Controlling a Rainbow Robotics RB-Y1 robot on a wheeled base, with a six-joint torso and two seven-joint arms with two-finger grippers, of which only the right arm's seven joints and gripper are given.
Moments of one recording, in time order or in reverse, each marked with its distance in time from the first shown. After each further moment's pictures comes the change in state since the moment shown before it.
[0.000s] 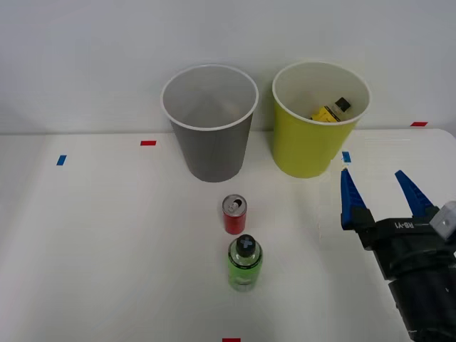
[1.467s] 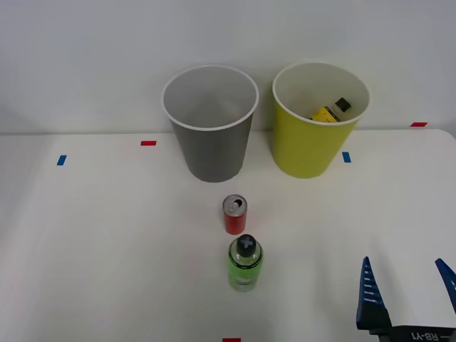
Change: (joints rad) arm 0.466 0.137 0.046 0.002 0.433 -0.288 -0.076
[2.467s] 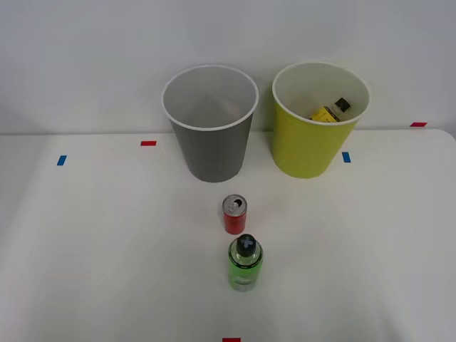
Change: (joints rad) arm 0.091 0.137 -0.203 0.484 0.468 -0.713 -0.550
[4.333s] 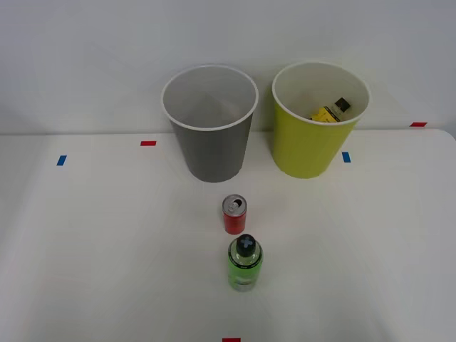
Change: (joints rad) arm -0.034 0.000 0.002 0.085 0.029 -0.022 0.068
